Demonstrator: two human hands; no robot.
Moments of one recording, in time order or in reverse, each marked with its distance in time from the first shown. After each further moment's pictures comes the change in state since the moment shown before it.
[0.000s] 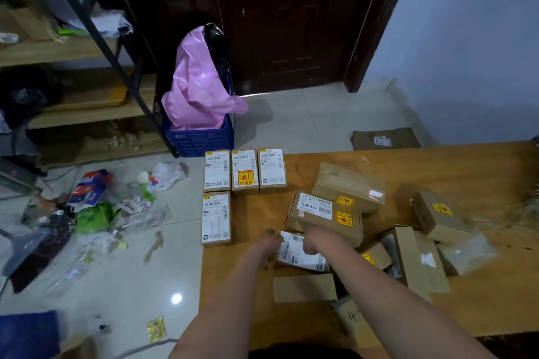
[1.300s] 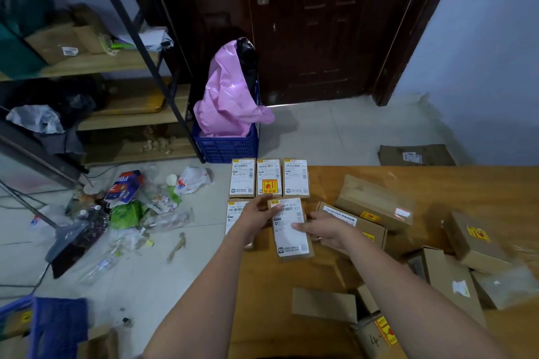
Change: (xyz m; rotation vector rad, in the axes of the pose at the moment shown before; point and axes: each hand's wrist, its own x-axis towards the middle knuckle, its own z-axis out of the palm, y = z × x) left_hand -0.027 0.025 -0.090 -0.378 0.203 0.442; right_hand 0.007 -0.023 -0.038 0.979 -0.230 -0.186
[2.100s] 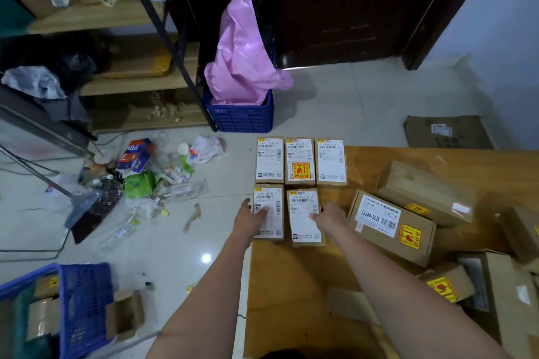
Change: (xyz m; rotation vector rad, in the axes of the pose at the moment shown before) left_hand 0.051 -0.073 -0.089 0.198 0.261 -0.216; right_hand 0.098 -0.003 0.071 -0.327 0.405 0.043
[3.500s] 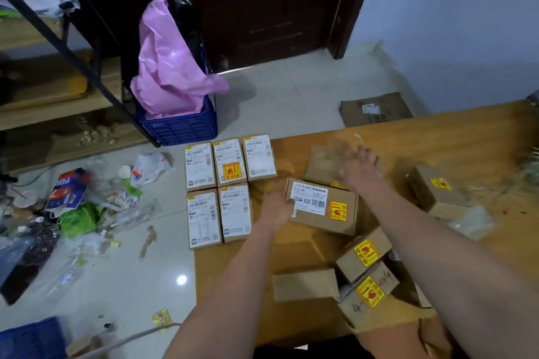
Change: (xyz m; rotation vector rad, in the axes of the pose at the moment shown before) left_hand -0.065 0.079 0.183 0.380 -0.327 0.383; right_hand 0.032 0.109 -0.201 -0.627 0.421 -0.064
